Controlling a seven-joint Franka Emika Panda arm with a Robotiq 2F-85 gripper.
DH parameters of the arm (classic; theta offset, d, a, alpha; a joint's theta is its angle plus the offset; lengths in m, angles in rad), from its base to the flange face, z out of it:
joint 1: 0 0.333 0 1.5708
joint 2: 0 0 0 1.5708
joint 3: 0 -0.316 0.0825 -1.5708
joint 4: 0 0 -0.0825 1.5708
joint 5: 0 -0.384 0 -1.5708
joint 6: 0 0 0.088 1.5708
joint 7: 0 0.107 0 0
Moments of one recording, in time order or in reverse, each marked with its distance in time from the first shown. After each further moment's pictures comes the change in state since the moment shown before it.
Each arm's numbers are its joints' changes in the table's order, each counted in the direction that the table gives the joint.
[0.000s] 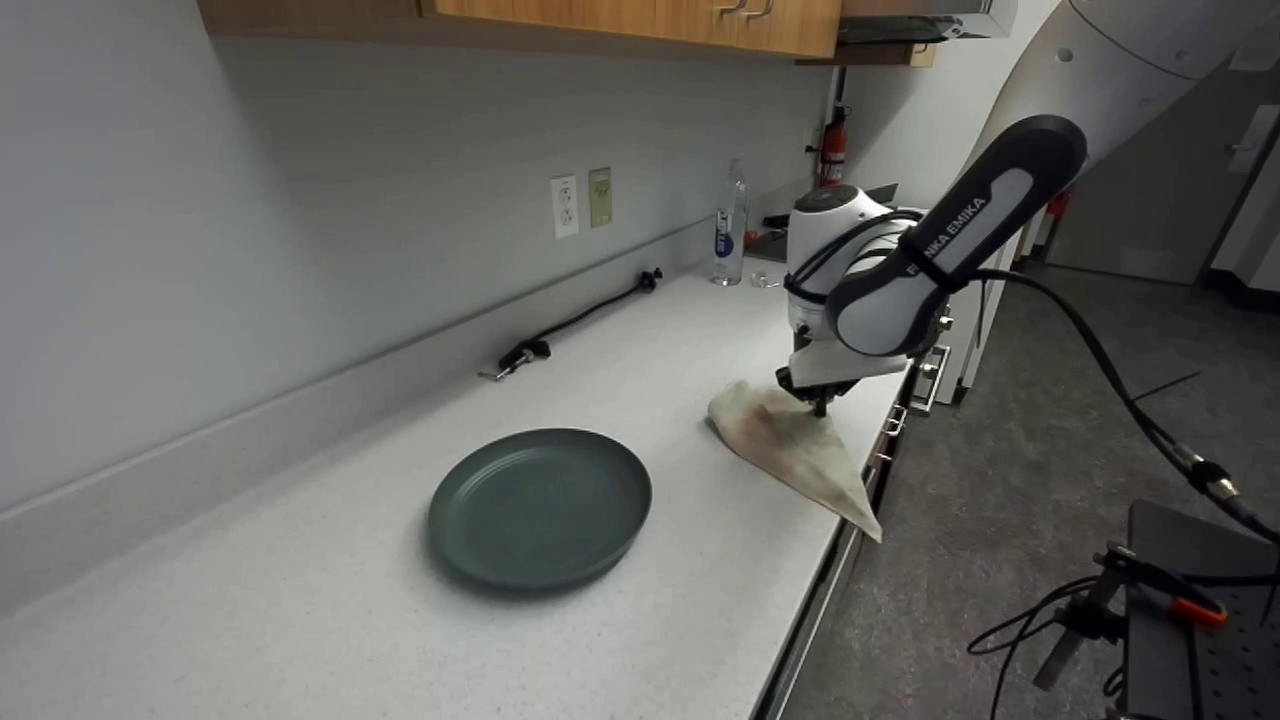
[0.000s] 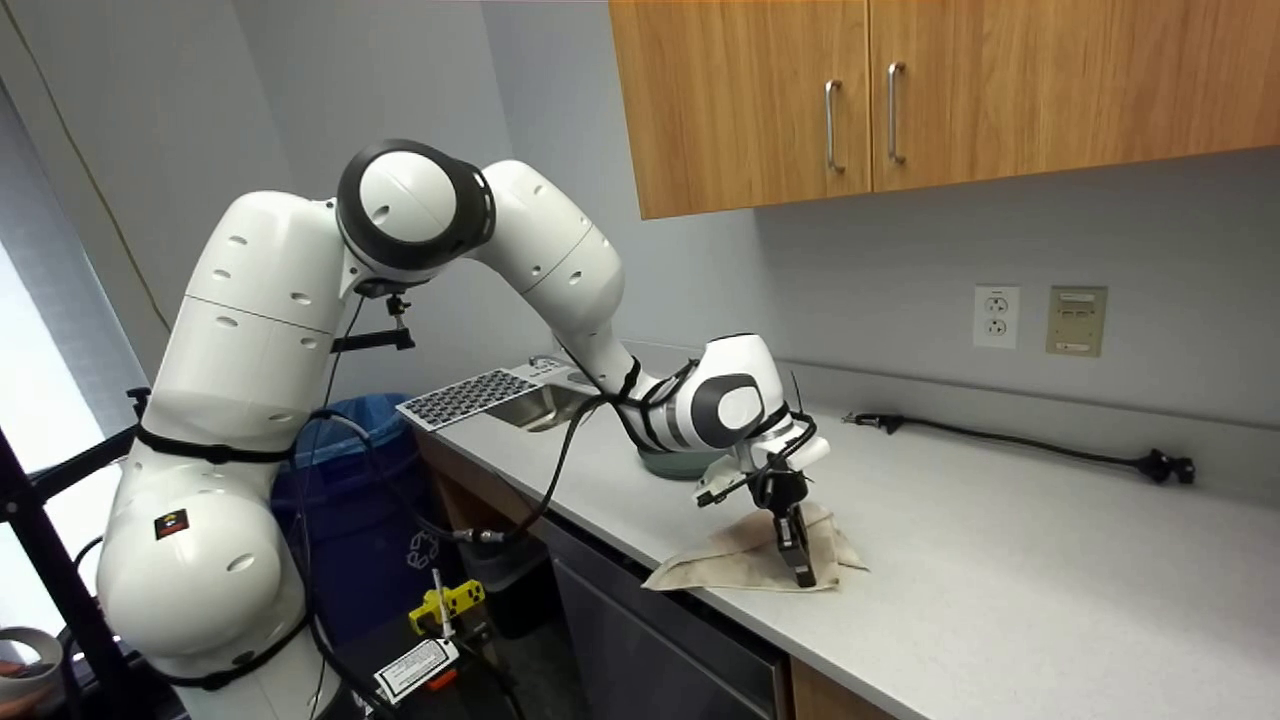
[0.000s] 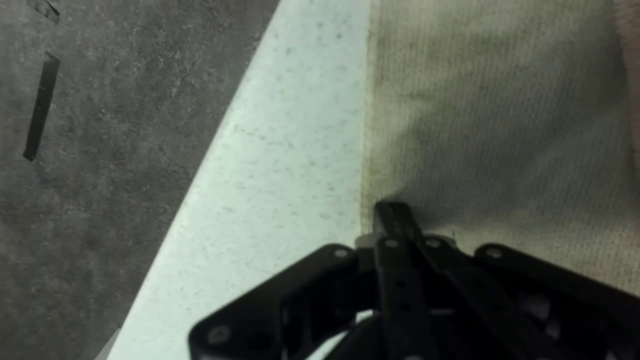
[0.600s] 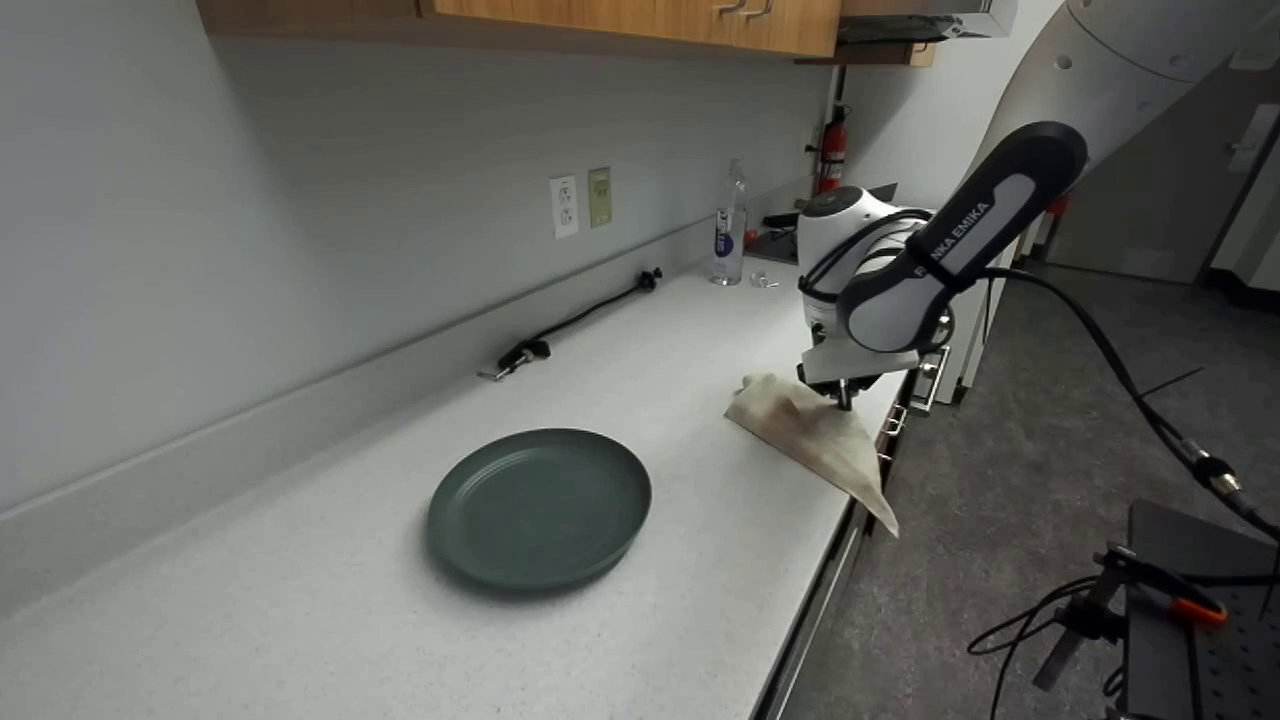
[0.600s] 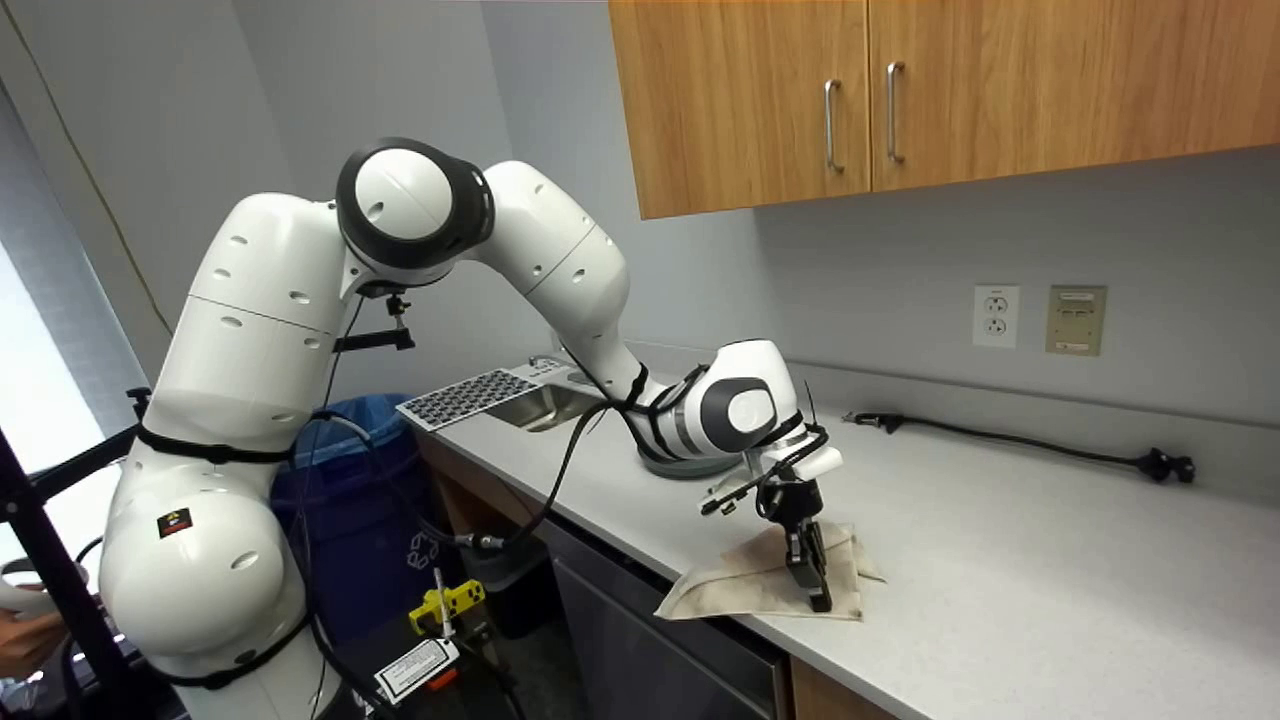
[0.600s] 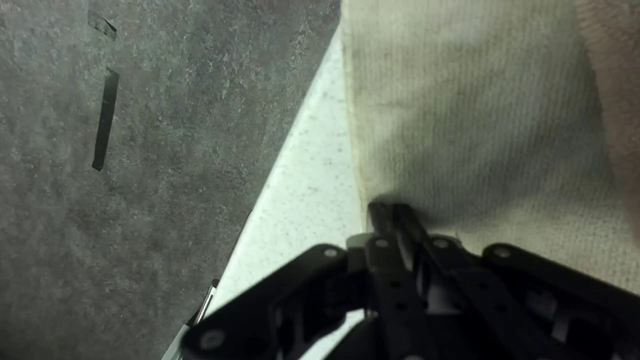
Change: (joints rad) arm 0.021 -0.011 0.070 0.000 0.039 -0.050 0.086
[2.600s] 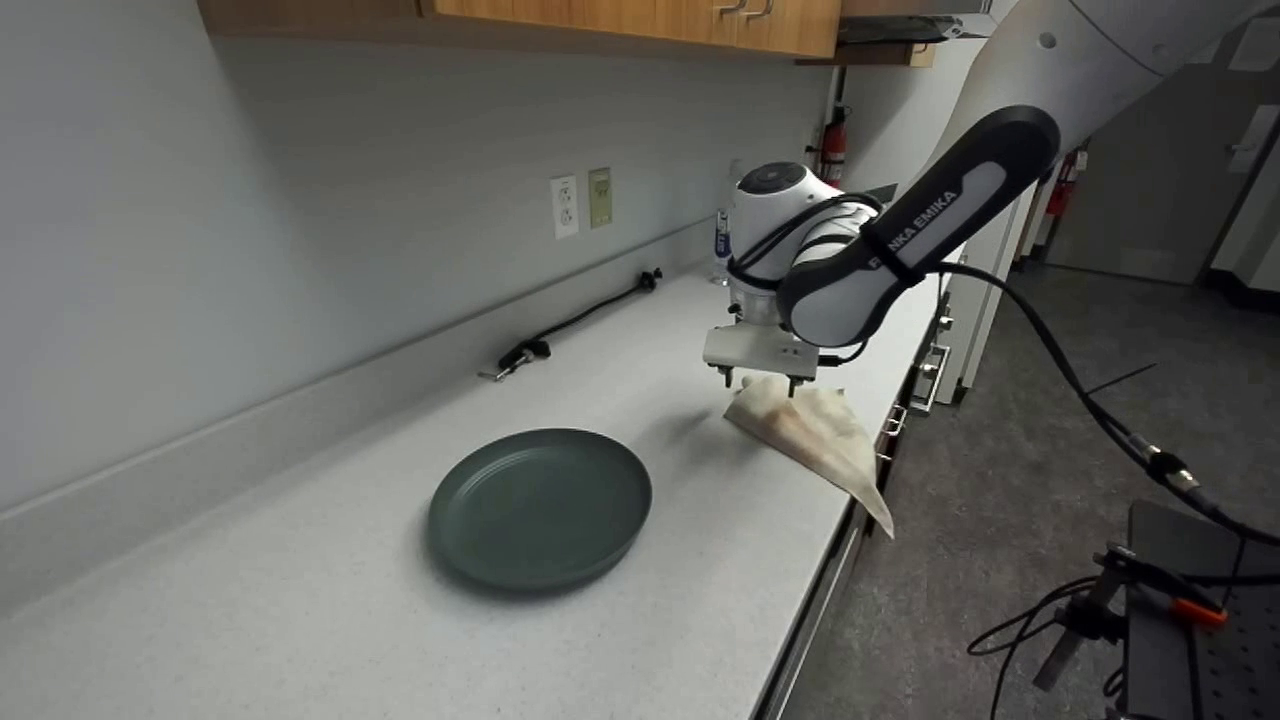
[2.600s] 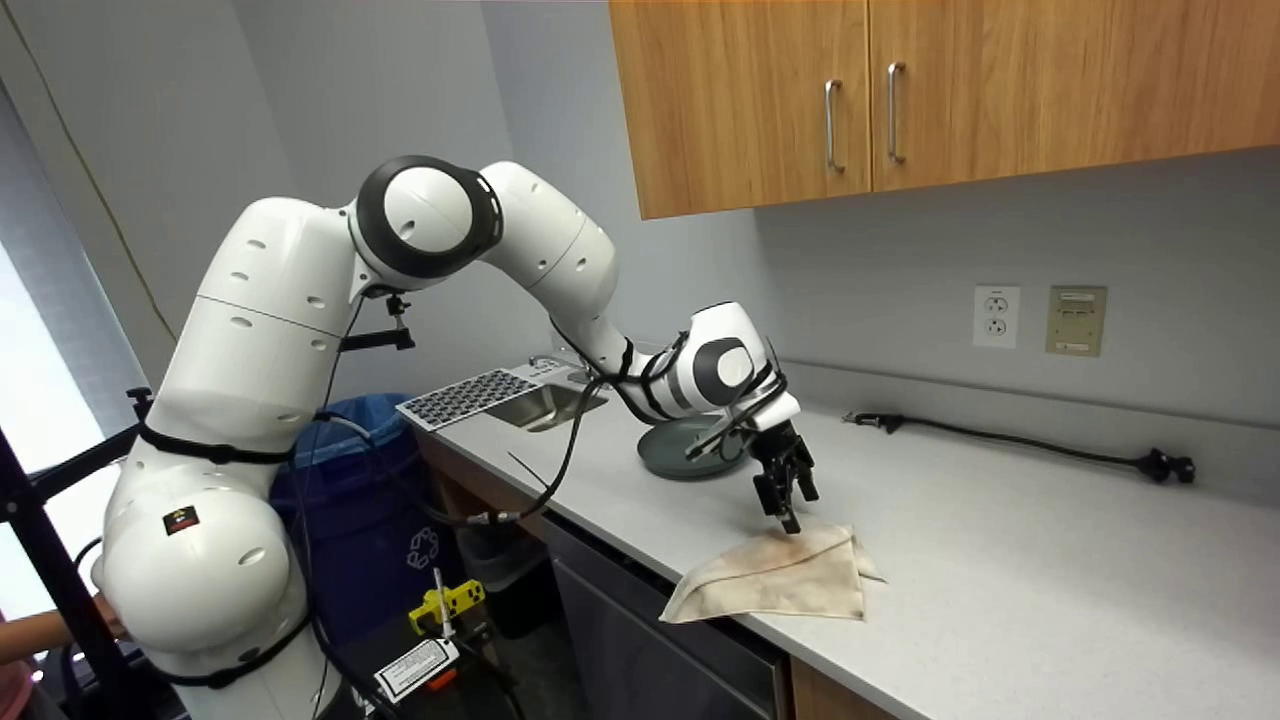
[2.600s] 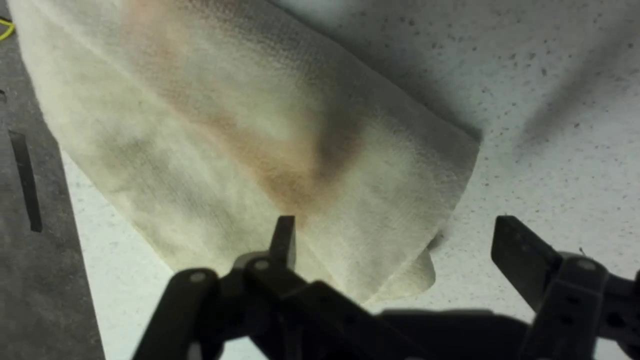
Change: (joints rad) arm 0.034 -0.029 -0.115 0.158 0.025 0.019 0.379
